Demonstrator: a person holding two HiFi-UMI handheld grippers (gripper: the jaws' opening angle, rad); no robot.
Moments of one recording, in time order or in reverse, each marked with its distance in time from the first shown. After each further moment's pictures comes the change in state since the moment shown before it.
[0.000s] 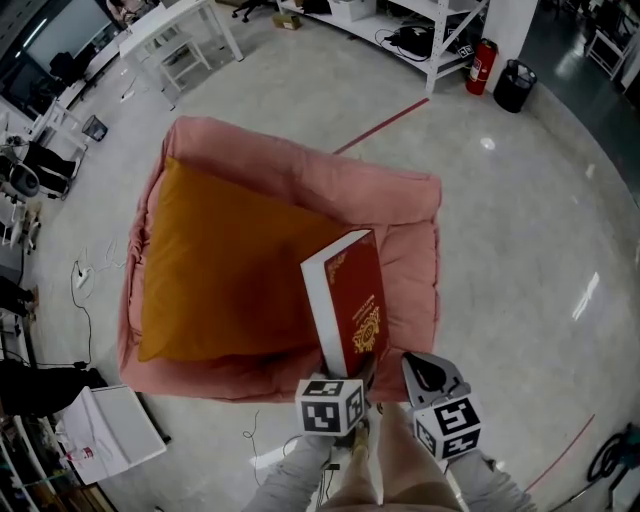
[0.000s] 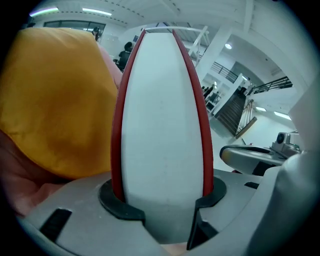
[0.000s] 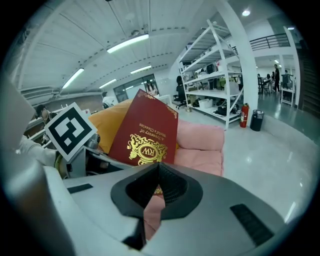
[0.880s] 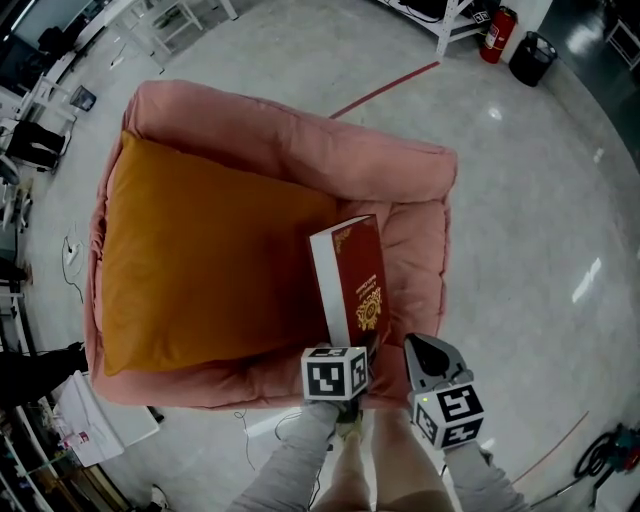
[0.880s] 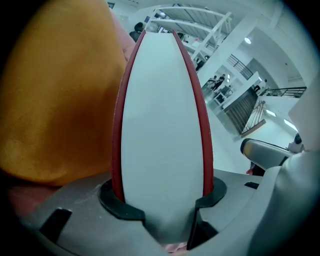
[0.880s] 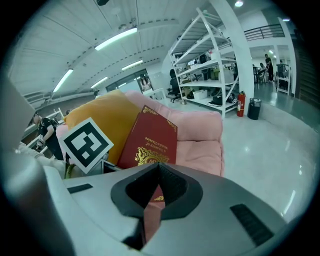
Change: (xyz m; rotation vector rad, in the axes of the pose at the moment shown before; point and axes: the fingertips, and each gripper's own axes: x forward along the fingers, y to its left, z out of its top) left arm 0.105 0.034 -0.022 -0.116 0.172 0.021; right arm 0.061 -0.054 -0.028 0.080 0.066 -0.019
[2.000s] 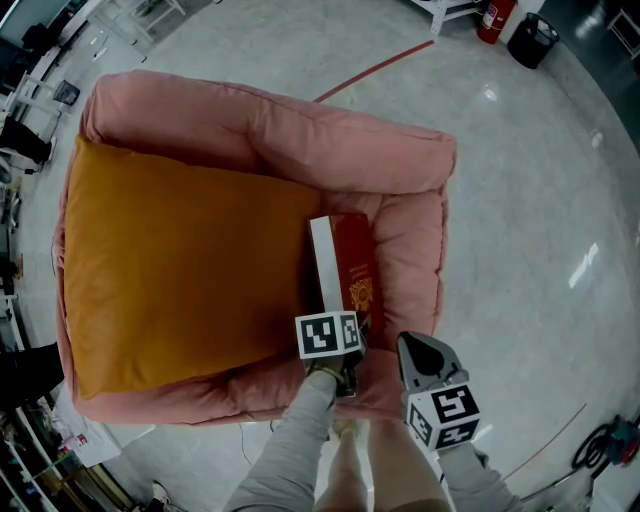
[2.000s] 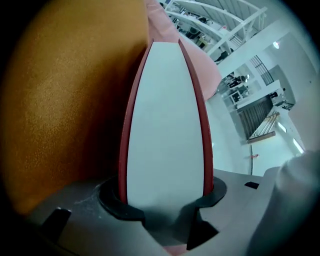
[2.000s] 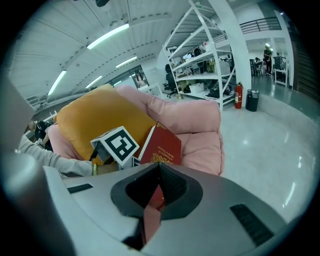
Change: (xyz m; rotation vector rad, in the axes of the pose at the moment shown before) left arm 0.092 0.041 0.001 -0.174 0.161 0.019; right arm 0.036 -0.025 -0.020 0.052 0.048 -0.006
